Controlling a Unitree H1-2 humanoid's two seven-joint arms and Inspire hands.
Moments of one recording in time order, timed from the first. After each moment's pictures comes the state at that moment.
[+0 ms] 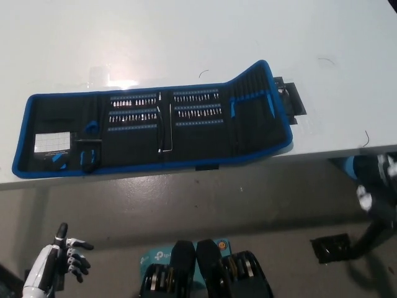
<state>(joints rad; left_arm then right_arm) 0.05 0.25 0.09 0.03 -0.06 0.16 -0.12 -0.18 -0.40 0.04 -0.13 -0.17 0.15 0.09</state>
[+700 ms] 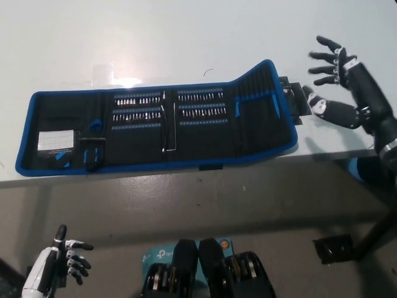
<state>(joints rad) 0.06 0.25 0.10 0.02 -0.06 0.17 -0.13 -0.56 -0.28 0.05 -0.02 -0.13 0.35 0.19</state>
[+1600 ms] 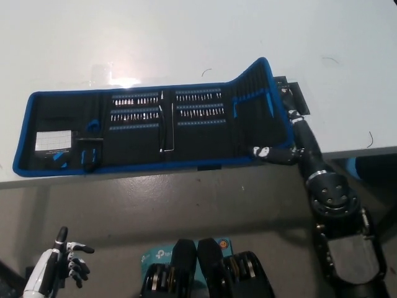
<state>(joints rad) 0.06 0.24 0.10 0.02 -0.06 0.17 -0.13 -0.54 0.02 0.04 0.22 -0.21 0.45 -0.02</state>
